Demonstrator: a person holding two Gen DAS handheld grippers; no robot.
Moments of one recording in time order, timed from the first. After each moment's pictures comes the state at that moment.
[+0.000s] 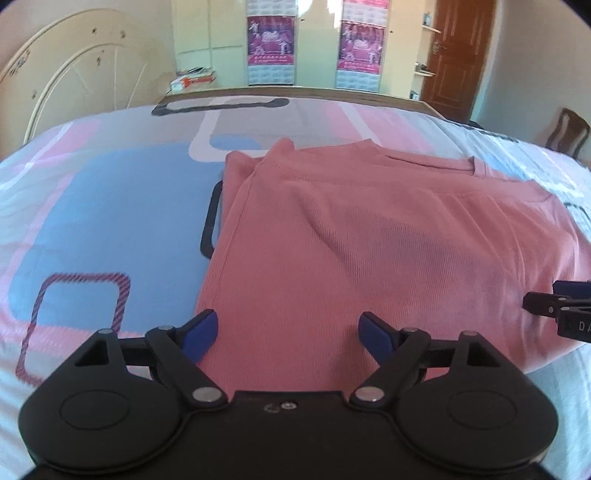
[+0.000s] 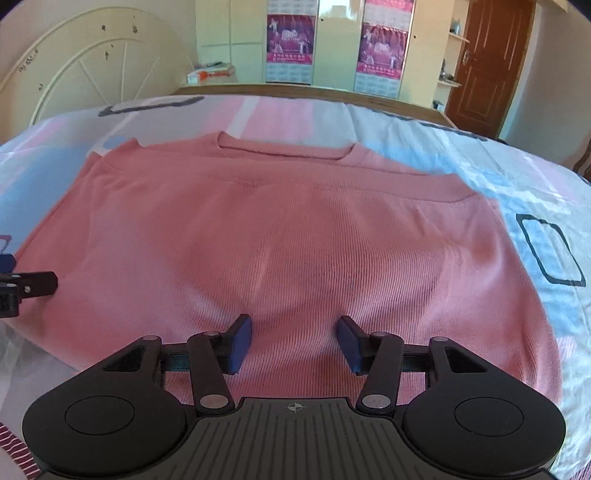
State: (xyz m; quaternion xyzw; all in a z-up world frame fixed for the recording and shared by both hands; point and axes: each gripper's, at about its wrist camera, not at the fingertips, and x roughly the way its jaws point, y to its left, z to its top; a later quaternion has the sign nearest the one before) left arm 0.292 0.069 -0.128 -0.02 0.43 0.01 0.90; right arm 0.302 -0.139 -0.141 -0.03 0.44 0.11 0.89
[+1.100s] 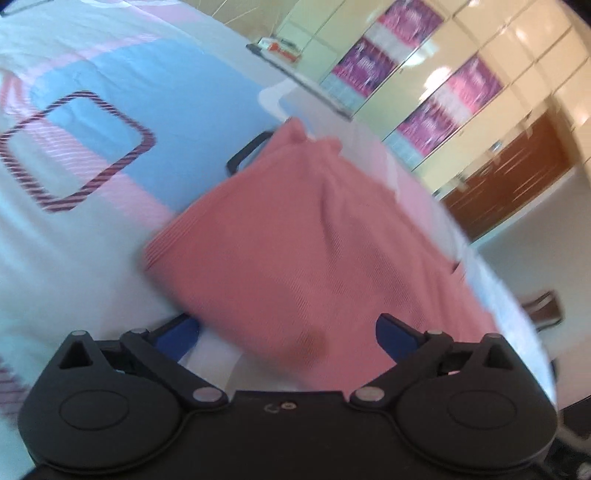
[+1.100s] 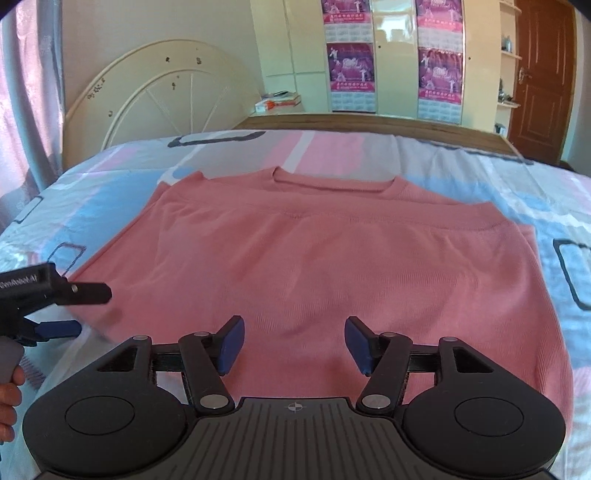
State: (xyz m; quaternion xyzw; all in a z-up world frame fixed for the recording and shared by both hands) left arm 0.252 0.095 -0.152 -0.34 0.37 0.05 0.86; right arm 0.289 -0.169 -0.117 0.01 0.39 0.22 0.89
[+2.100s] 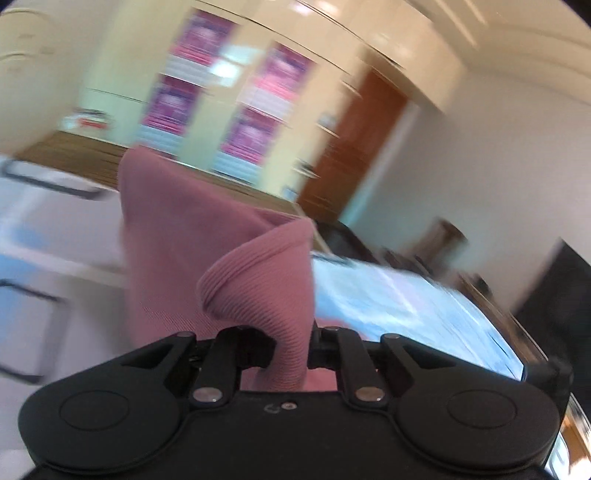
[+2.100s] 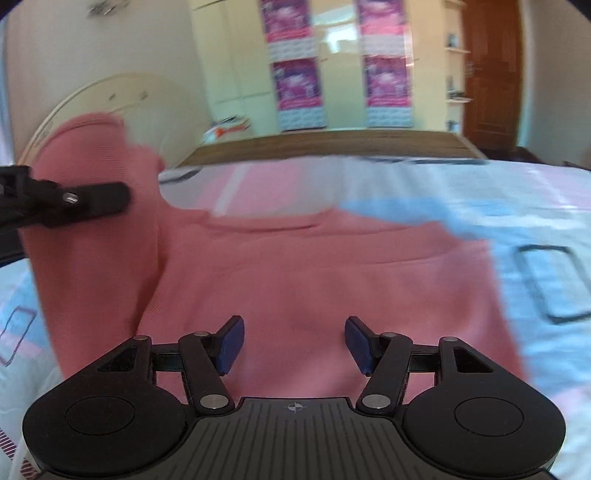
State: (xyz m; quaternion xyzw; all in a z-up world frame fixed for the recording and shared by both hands) left arm 0.358 -0.072 -0.058 -0.17 0.28 -0.20 0.92; right arm 0.328 -0.223 -0.112 0.06 0.37 0.14 0.92
